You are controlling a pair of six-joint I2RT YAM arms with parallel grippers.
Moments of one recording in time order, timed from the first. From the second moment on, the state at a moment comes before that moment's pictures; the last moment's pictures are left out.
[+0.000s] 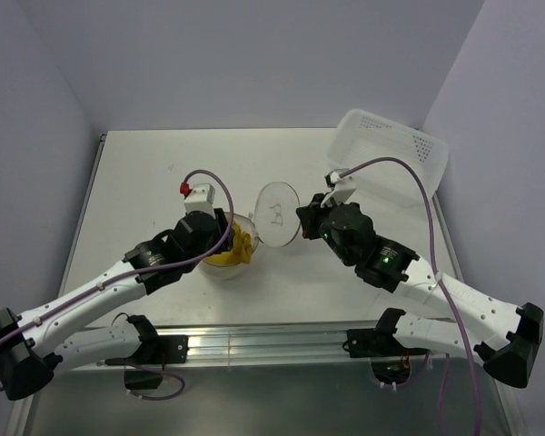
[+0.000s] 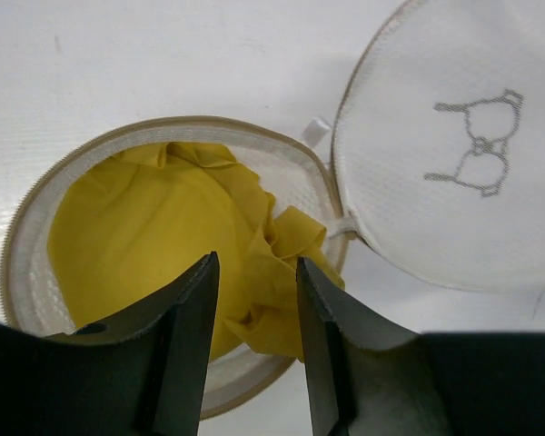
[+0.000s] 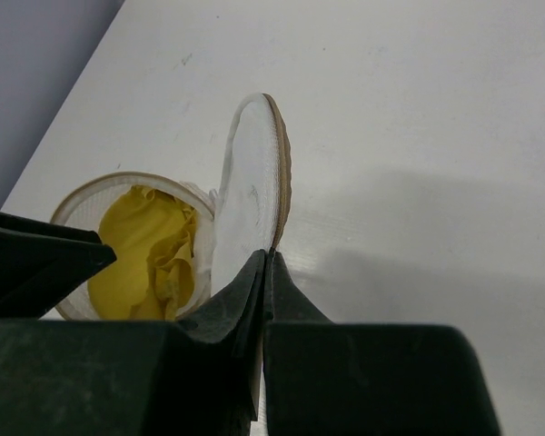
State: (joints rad) left arm -0.88 1.00 0.82 -0.40 -0.46 -0.68; right arm 0.90 0.92 0.84 -0.20 0.45 0.47
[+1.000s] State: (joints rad) left arm -0.80 1.28 0.84 -0.36 -0.54 -0.63; right arm 0.90 0.88 0.84 -0.20 0.40 0.47
